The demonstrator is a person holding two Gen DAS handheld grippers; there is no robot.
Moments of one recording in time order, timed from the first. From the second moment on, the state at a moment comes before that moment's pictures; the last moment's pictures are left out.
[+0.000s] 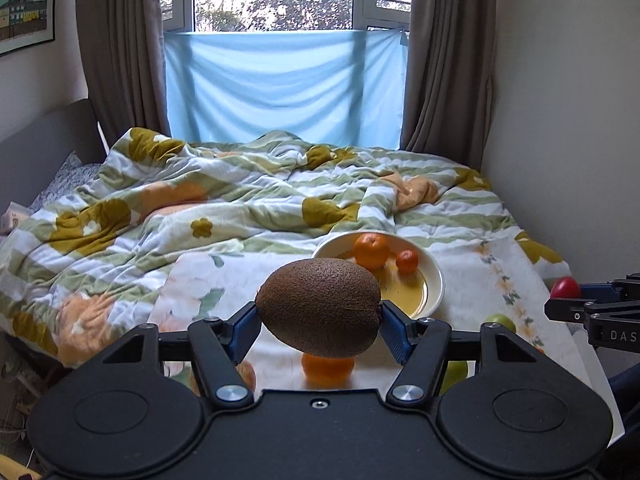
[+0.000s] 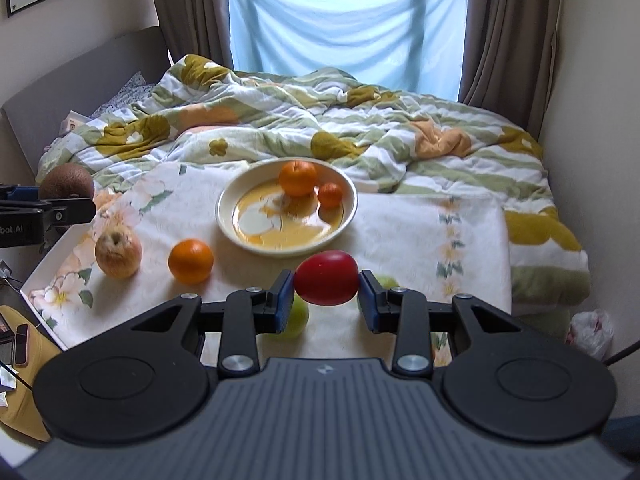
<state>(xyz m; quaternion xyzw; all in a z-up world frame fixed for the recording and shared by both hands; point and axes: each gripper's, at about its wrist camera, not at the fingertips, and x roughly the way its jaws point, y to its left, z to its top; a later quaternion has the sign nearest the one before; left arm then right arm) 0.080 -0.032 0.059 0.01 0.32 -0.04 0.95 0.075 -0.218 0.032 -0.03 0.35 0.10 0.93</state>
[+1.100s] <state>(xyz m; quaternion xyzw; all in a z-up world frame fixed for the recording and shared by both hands) 0.311 -0.055 -0.038 0.09 0.40 -0.15 0.90 0.259 -0.202 0.009 0.00 0.39 0.05 0.92</state>
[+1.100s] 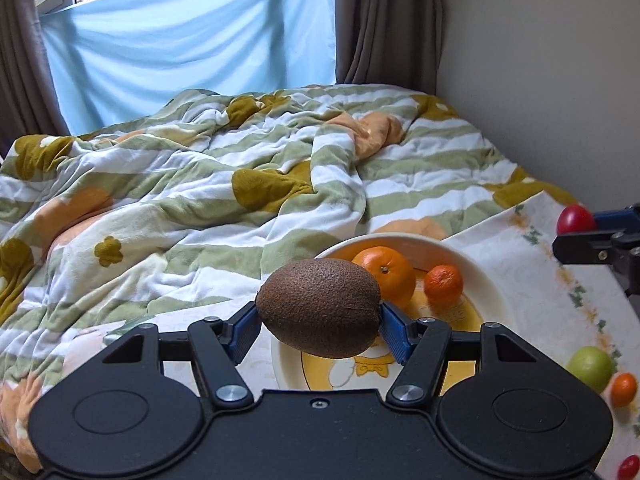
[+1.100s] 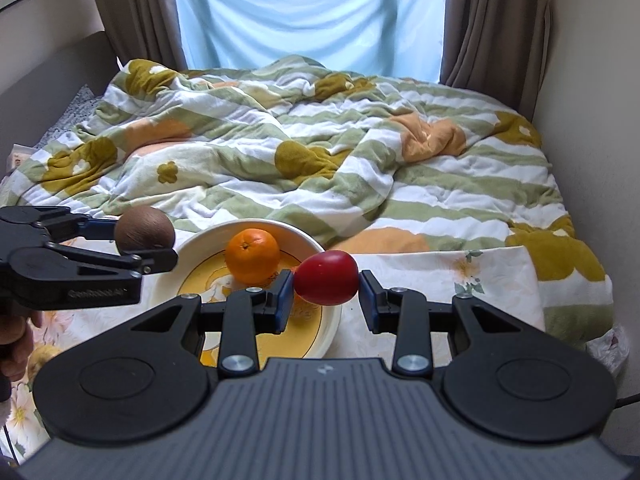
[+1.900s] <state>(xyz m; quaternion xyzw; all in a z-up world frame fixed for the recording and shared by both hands) 0.302 -0.084 -0.081 0.24 0.36 -0.15 0.89 0.282 -0.207 -0.015 0.01 0.42 0.02 0.91</state>
